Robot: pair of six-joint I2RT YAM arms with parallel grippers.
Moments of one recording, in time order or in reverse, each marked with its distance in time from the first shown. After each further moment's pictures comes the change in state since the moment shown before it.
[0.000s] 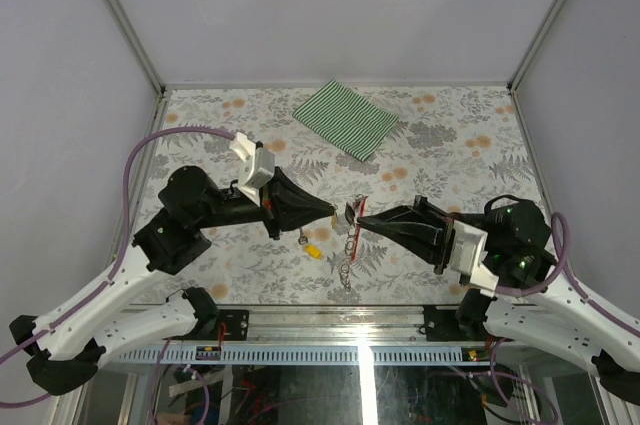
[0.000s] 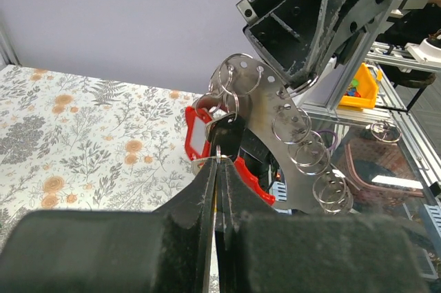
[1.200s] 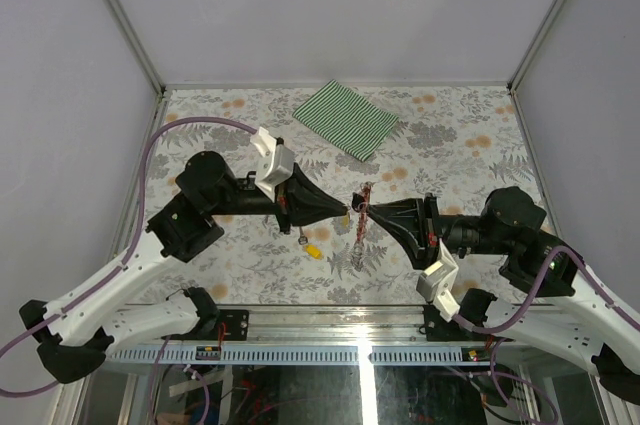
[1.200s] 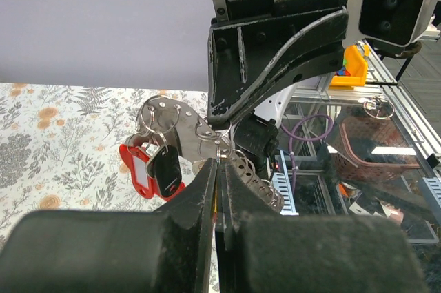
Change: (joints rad) left arm 0.000 0.106 0.073 0.003 0.107 0.073; right arm 0.000 0.002 0.177 -0.642 0.130 -0.832
